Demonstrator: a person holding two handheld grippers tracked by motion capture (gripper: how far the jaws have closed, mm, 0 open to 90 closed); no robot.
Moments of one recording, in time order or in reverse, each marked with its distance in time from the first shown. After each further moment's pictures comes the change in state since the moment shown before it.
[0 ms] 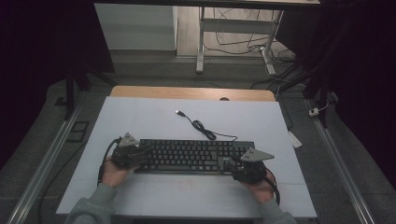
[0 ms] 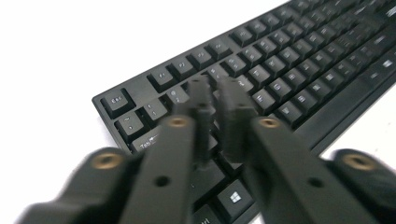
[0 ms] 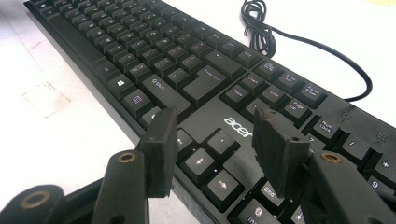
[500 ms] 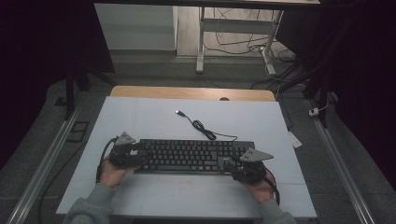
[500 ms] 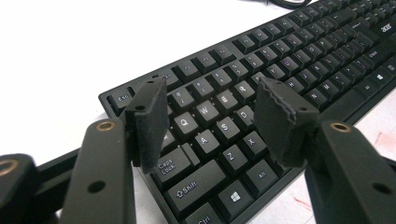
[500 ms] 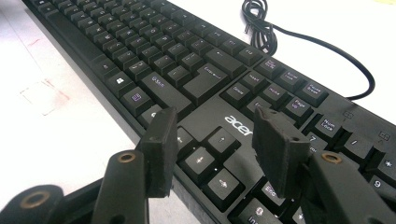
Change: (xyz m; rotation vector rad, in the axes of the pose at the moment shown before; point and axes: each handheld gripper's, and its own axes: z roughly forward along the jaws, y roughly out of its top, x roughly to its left) left arm 0.004 0.000 -0.002 0.000 -0.005 -0.043; right arm 0.000 -0.001 0.002 0.003 0.002 -0.006
